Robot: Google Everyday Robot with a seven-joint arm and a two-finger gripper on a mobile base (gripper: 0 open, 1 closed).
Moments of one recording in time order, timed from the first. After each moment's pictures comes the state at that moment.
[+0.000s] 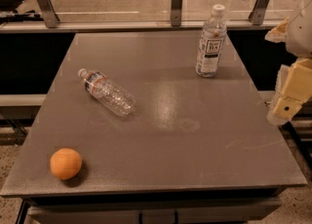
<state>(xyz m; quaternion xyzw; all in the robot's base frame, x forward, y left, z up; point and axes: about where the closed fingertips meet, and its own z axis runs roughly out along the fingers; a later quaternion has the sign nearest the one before) 0.438 -0.217 0.977 -0.60 0.78 -0.03 0.16</state>
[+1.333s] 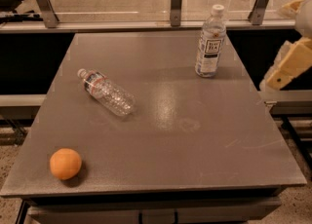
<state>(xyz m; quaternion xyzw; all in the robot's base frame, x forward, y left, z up) 0.501 -0.235 0.995 -0.56 0.78 -0.04 0.29</state>
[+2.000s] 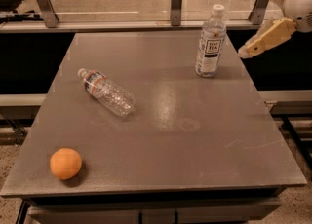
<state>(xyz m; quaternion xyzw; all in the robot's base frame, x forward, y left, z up) 0.594 -0.224 1.008 -0.52 0.71 0.08 0.48</state>
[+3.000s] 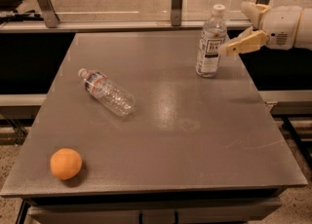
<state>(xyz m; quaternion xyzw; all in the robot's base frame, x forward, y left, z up) 0.643 -0.203 0.978 -0.44 0.64 0.23 0.59</state>
